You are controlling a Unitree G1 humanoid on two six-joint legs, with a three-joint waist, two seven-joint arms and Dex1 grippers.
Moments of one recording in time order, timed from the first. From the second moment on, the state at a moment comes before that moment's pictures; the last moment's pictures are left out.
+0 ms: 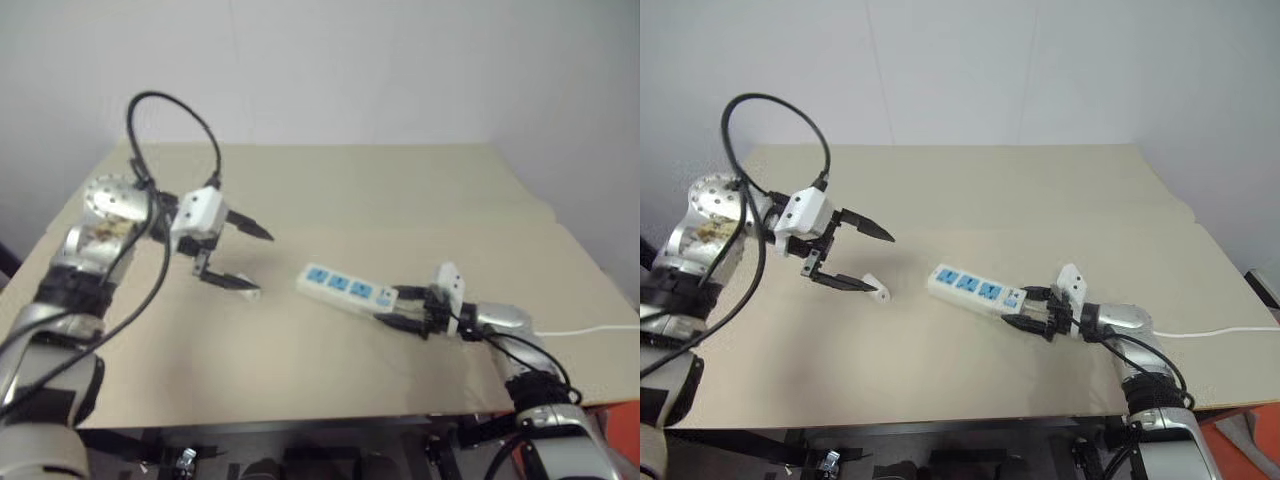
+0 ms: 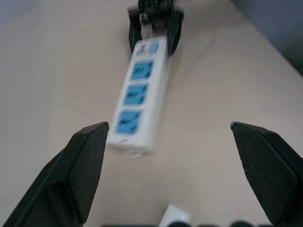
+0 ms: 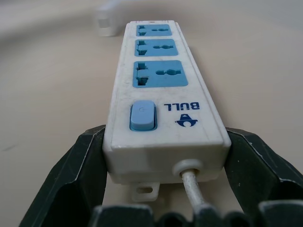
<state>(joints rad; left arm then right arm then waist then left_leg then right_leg) -1.14 0.89 -0.51 0.61 -0.43 -0.23 -1.61 -0.53 -0.52 0.02 0.57 0.29 -0.08 1.35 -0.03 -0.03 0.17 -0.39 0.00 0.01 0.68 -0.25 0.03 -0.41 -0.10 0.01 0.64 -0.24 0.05</state>
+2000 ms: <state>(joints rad) -1.43 0.47 -0.92 1.27 0.53 -0.86 -1.45 -0.53 -0.48 0.11 0.55 0.21 -0.17 1.30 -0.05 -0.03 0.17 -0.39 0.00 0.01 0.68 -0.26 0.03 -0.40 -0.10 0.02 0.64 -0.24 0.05</state>
